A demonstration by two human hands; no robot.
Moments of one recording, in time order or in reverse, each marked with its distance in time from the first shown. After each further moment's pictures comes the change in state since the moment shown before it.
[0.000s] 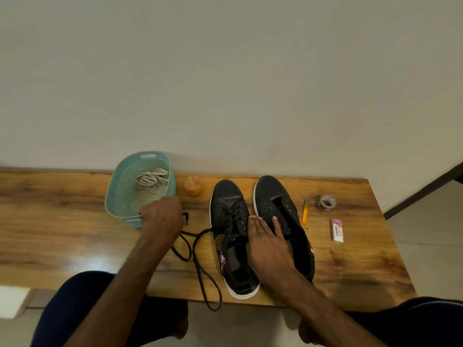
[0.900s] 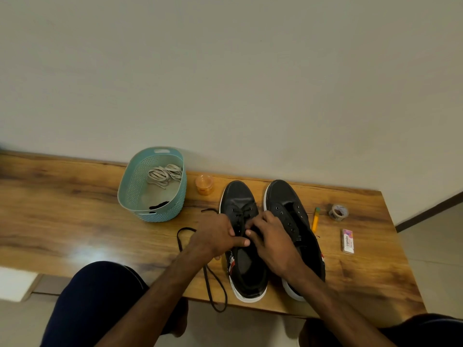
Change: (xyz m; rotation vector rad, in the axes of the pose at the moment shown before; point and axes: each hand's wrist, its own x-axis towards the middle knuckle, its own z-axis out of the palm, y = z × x) left_hand -0.024 0.052 0.023 -0.704 -0.298 0.294; right_hand 0.023 0.009 0.000 0.484 0.123 -0.125
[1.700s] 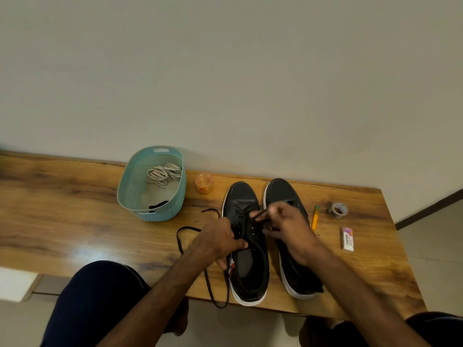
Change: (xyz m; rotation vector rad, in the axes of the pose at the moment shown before) left_hand -0.003 0.003 0.008 -0.160 -0.093 -0.103; right_hand 0.004 -0.010 -0.038 0.786 0.049 0.380
